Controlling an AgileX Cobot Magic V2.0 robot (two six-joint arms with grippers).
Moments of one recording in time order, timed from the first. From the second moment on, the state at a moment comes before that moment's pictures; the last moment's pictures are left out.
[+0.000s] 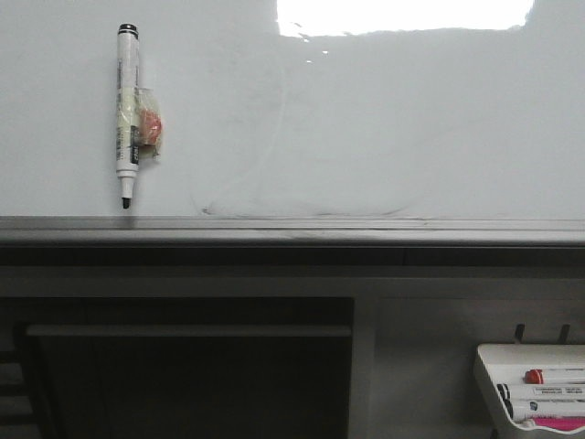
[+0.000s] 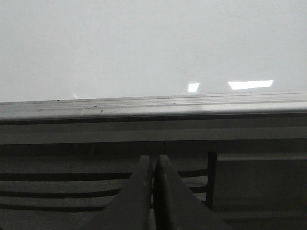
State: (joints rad) left arm 0.02 -0.01 0.00 -0.01 0.33 0.06; right arm -0.10 -0.01 0.01 0.04 0.33 -0.09
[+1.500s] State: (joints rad) left arm 0.02 -0.01 0.00 -0.15 -0.15 0.06; right arm -0.10 -0.01 0.01 0.05 -0.19 -0.09
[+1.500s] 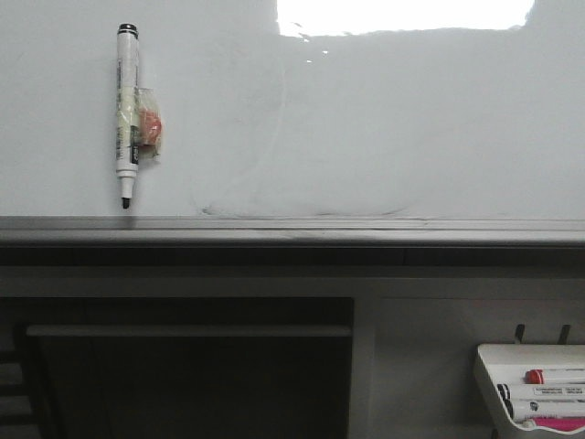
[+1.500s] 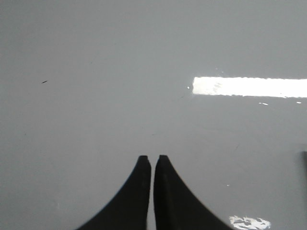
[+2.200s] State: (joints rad) left arm 0.03 0.32 -0.33 -0.21 0.20 0.06; right arm -0.10 0.13 -0.38 0.13 0.45 -0.01
